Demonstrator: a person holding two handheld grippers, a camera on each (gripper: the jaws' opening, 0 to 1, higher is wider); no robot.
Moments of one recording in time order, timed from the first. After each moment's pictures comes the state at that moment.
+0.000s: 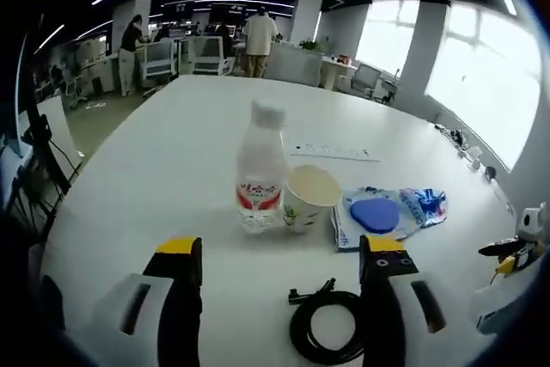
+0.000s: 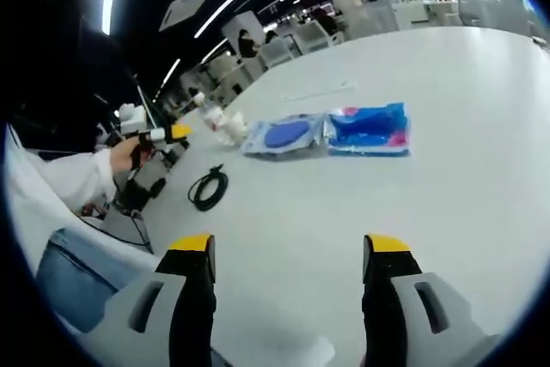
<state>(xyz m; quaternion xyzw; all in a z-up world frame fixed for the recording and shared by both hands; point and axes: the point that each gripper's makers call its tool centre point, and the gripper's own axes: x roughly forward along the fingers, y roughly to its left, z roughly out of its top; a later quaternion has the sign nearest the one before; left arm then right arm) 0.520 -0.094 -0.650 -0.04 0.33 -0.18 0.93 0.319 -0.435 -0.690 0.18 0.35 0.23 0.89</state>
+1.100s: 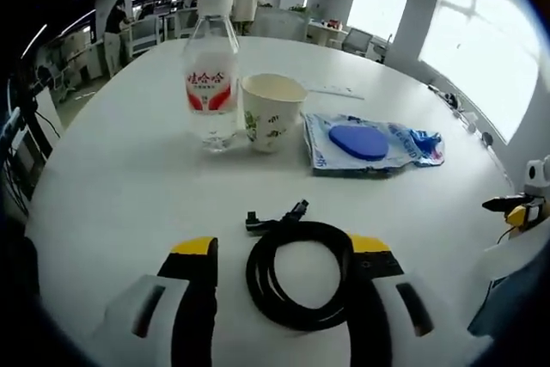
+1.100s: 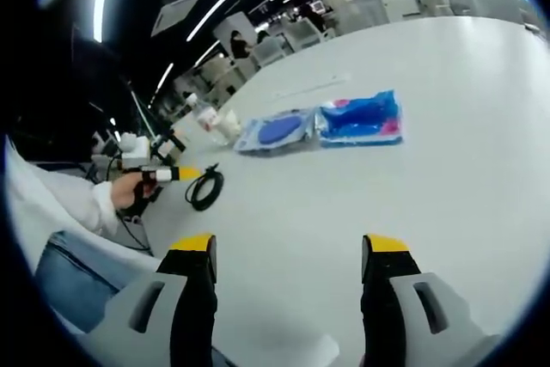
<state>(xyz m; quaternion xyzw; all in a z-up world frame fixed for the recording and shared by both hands) 0.465 -0.120 -0.726 -0.01 0.40 -0.20 0.89 0.315 -0.439 -0.698 0.20 0.36 0.22 0.89</state>
